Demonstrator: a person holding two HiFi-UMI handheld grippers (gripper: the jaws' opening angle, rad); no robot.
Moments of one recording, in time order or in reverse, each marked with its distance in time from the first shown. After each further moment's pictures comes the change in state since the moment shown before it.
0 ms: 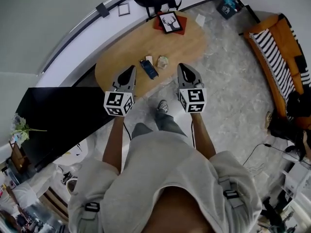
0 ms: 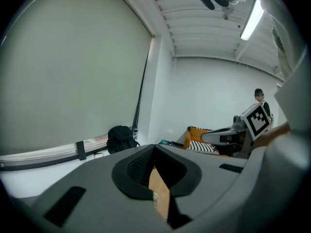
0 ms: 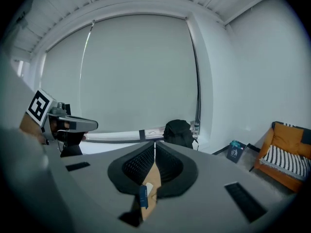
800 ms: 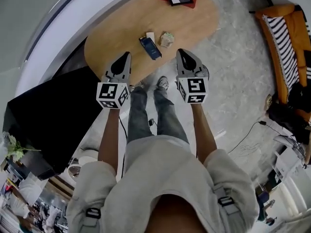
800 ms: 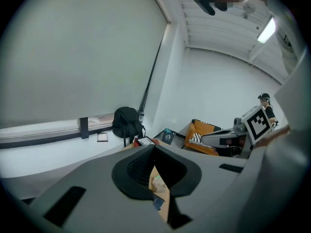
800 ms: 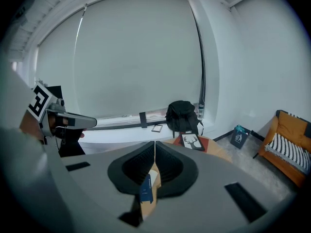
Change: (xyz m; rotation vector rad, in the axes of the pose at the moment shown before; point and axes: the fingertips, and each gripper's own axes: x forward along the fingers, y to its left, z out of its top) left arm 0.031 0.067 -0.090 -0.120 0.135 0.010; right arm 0.081 0.021 -0.085 0.015 0.172 0.009
